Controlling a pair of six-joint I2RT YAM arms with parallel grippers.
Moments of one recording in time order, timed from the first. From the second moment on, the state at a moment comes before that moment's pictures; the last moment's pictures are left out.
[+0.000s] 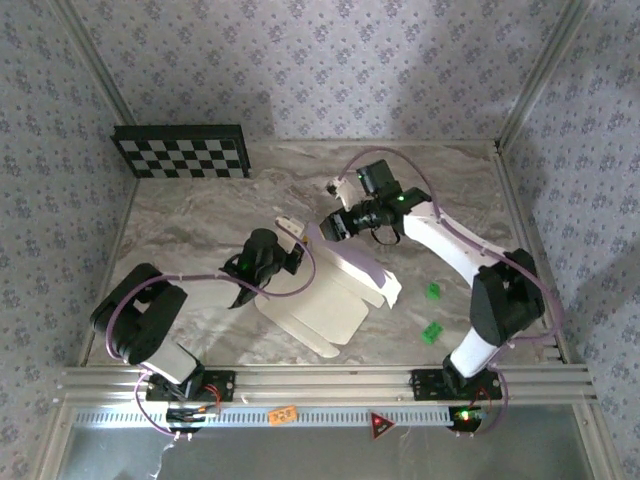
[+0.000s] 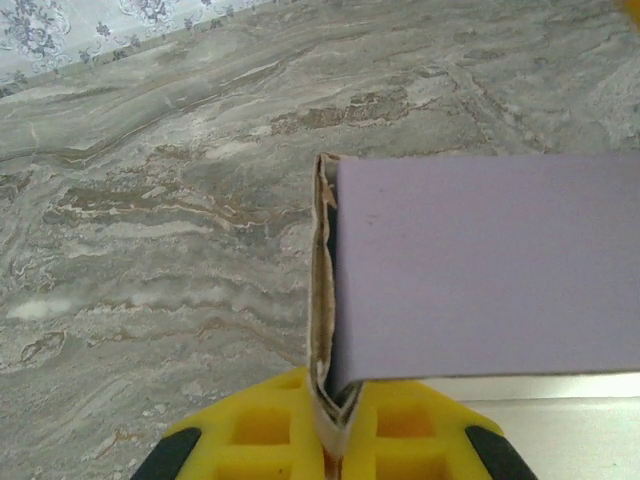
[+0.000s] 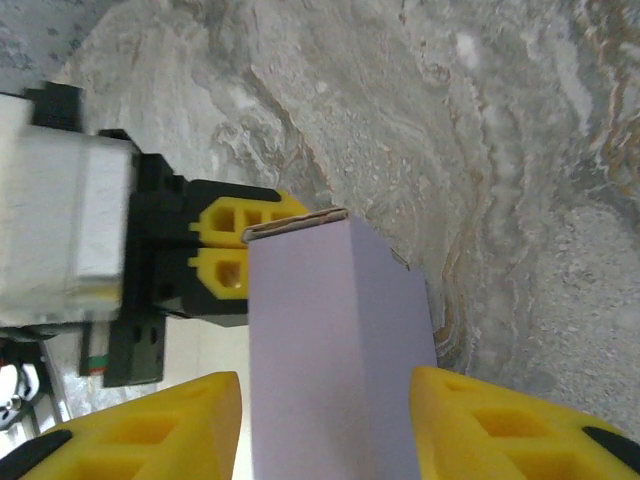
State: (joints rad) left arm -0.68 1.54 0.57 0.58 -0.03 -0.01; right arm 0.54 1.66 1.32 -0.55 -0.53 -0.01
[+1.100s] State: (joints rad) left arm -0.68 1.77 0.54 0.83 -0.09 -0.10; right arm 0.55 1.71 1.32 -0.54 -0.56 -0.01
